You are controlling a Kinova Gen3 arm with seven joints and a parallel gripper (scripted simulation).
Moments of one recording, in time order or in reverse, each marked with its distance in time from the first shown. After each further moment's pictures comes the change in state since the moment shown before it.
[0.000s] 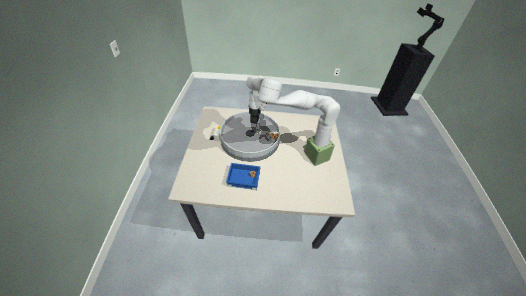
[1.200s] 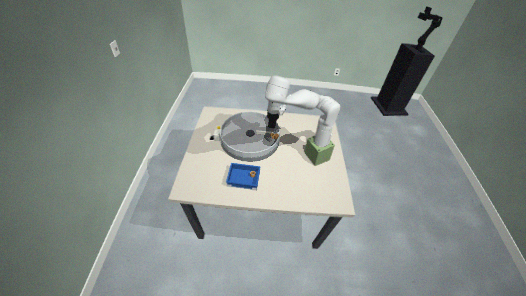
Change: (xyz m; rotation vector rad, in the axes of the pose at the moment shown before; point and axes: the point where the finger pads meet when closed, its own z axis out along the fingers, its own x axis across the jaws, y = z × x) arm 0.013 -0.120 0.002 0.006 -0.007 0.010
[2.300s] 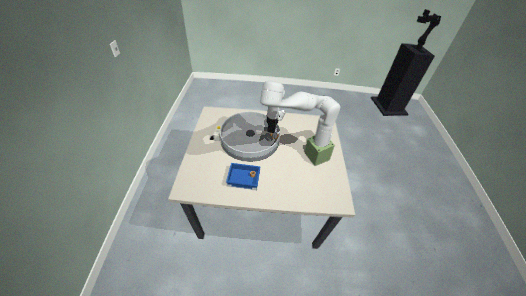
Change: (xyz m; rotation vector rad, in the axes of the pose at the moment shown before) arm 0.002 0.001 0.039 -0.002 0.003 -0.003
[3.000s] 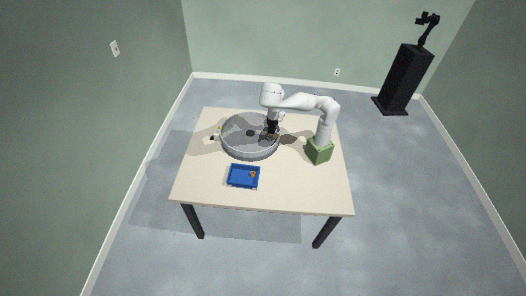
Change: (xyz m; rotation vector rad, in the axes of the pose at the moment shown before) arm -0.001 -0.001 0.009 0.004 -0.002 0.001
